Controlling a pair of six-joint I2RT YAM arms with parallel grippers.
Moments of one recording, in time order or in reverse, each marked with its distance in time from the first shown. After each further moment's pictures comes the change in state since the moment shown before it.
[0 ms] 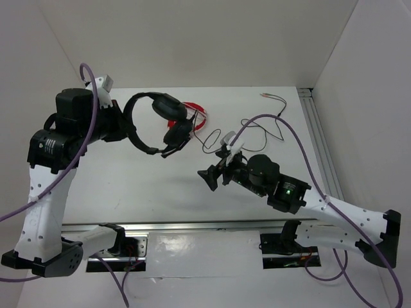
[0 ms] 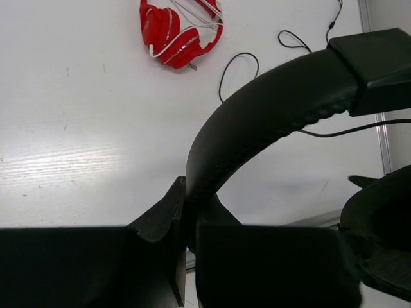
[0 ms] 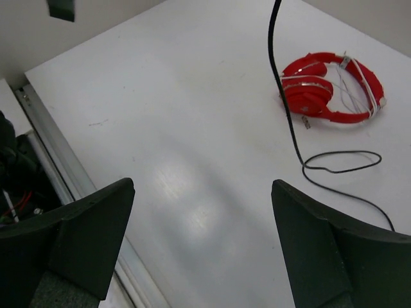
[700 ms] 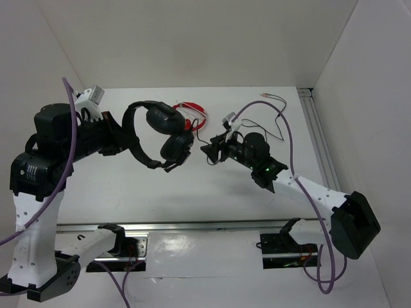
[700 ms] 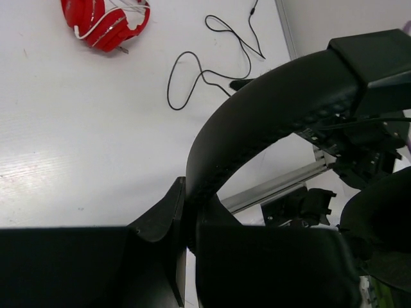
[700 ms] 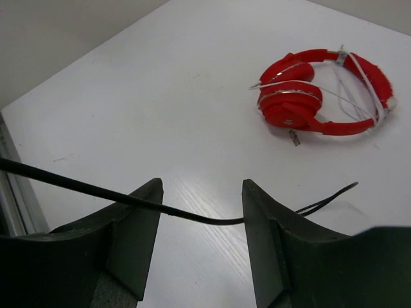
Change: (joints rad) left arm 0.032 -0.136 -0.029 -0.024 0.235 -0.086; right arm -0.395 0.313 -0.127 0.498 -0.367 0.045
